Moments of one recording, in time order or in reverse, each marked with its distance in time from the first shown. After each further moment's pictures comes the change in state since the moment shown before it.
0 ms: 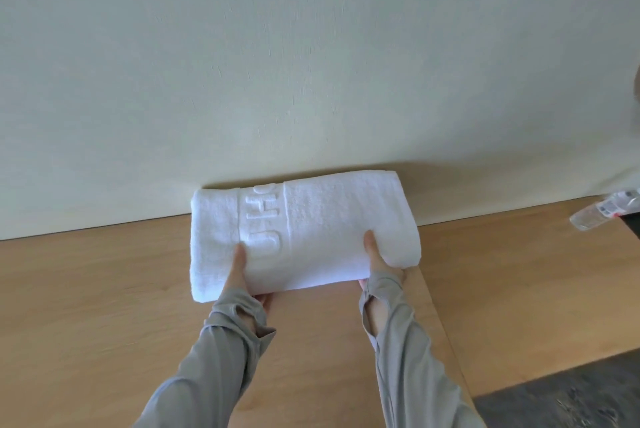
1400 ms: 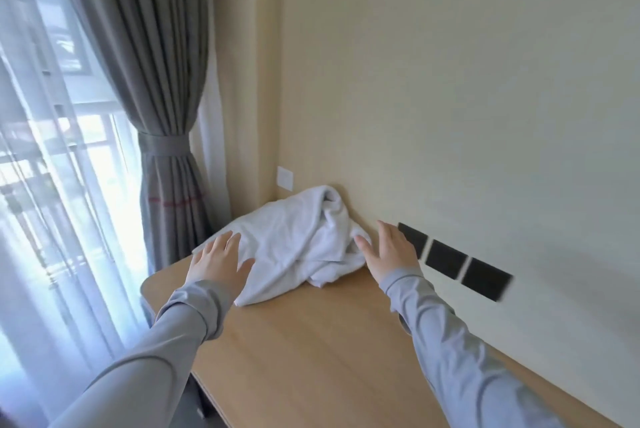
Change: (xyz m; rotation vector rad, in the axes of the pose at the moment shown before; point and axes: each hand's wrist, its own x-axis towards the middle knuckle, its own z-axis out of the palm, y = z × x) left_hand -0.228 0.472 -0.745 1.235 0.996 1.088; right_hand -0.735 0.343 0.312 -1.151 -1.100 -1.744
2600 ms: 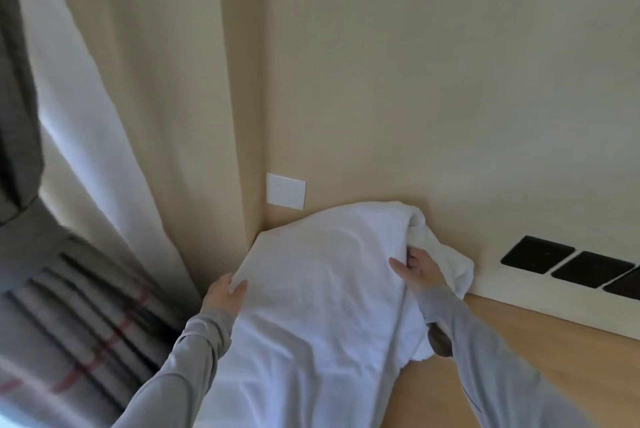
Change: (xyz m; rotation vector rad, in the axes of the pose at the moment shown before) left_hand 0.465 -0.177 0.243 -0.602 -0.625 -0.141; right_hand 0.261 -0.043 0.283 0.684 0.115 0.866
